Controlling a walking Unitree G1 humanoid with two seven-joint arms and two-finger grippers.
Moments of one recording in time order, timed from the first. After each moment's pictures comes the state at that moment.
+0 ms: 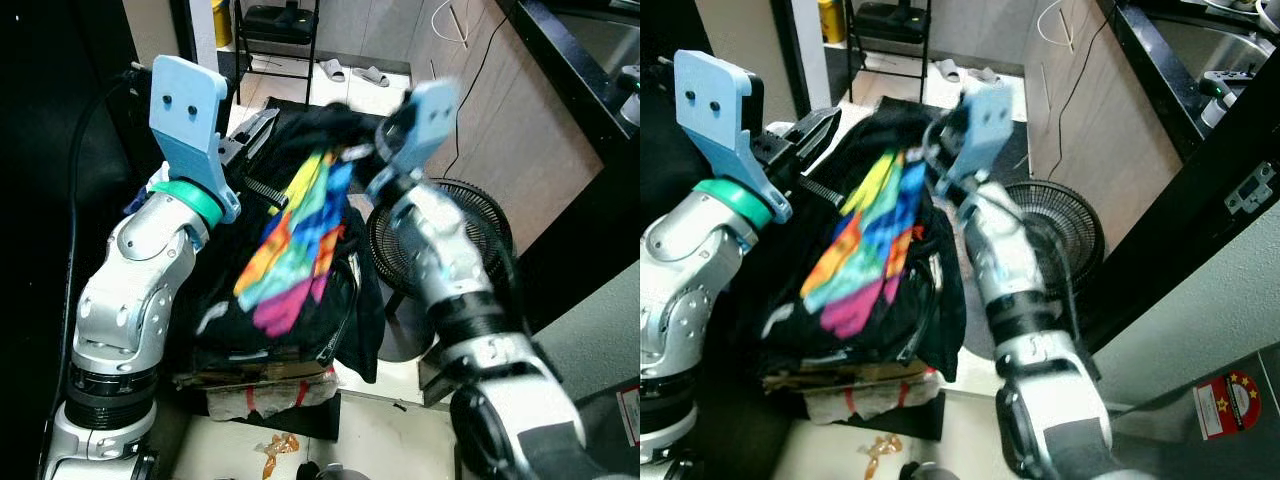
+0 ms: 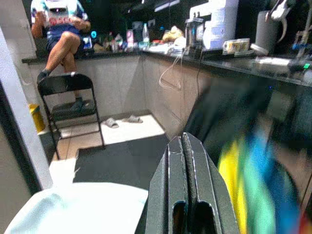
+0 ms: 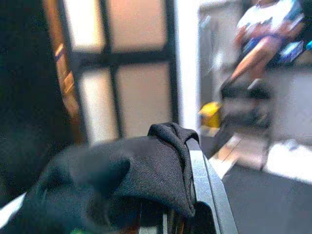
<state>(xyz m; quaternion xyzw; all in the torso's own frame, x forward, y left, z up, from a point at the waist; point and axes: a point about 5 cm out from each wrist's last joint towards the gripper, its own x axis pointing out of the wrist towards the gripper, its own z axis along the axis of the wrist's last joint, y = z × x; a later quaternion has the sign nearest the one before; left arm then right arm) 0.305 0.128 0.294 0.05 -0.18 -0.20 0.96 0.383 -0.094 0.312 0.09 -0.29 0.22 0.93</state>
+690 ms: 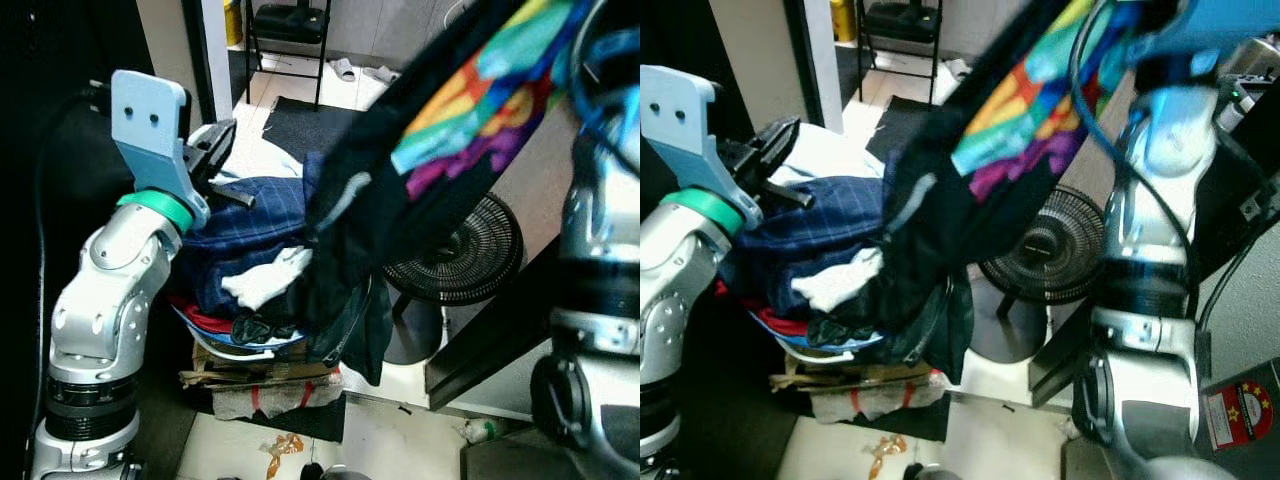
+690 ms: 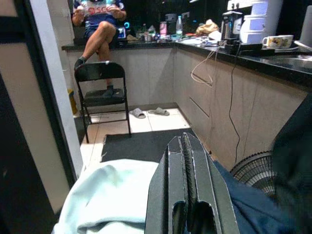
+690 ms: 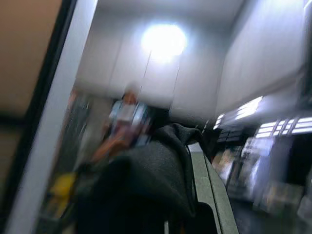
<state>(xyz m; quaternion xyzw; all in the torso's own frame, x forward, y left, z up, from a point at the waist) 0.305 0.153 0.294 0.03 -0.18 -0.15 0.97 0.344 -0.176 0.320 -0.08 -0.39 -0.02 0.92</state>
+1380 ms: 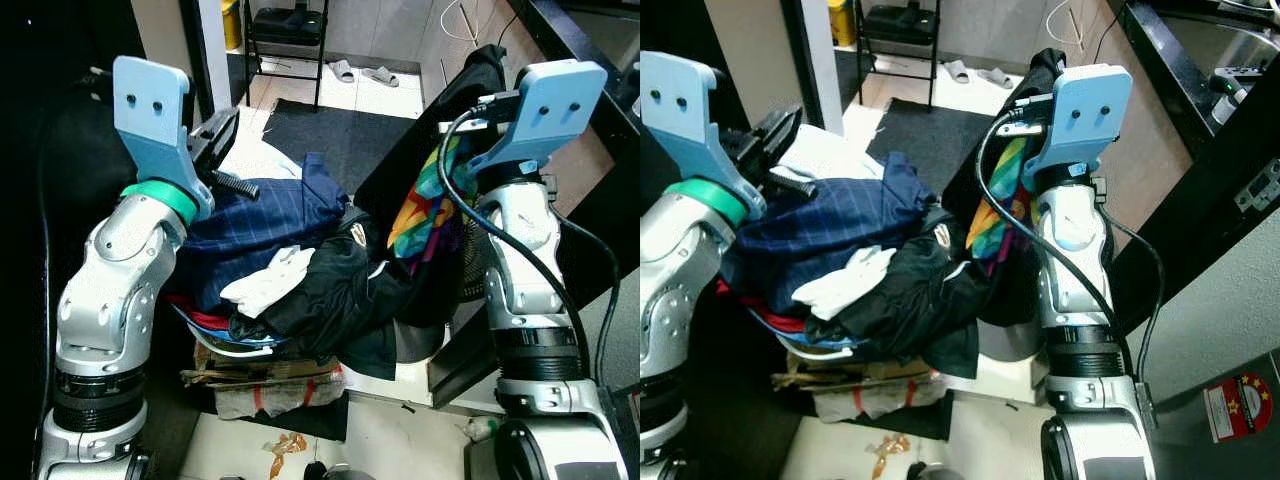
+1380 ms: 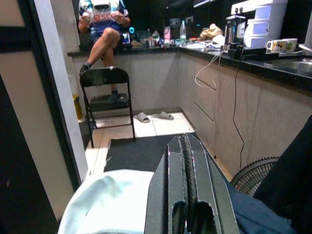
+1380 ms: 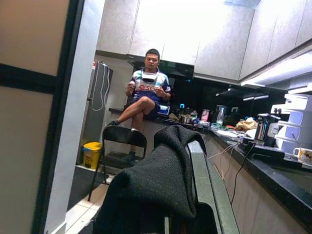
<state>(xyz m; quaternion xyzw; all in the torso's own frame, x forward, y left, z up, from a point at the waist) 0.306 0.150 0.303 0.03 -0.19 -0.12 0.97 0.343 -0.151 0.303 -0.05 -0.36 0.00 0.93</state>
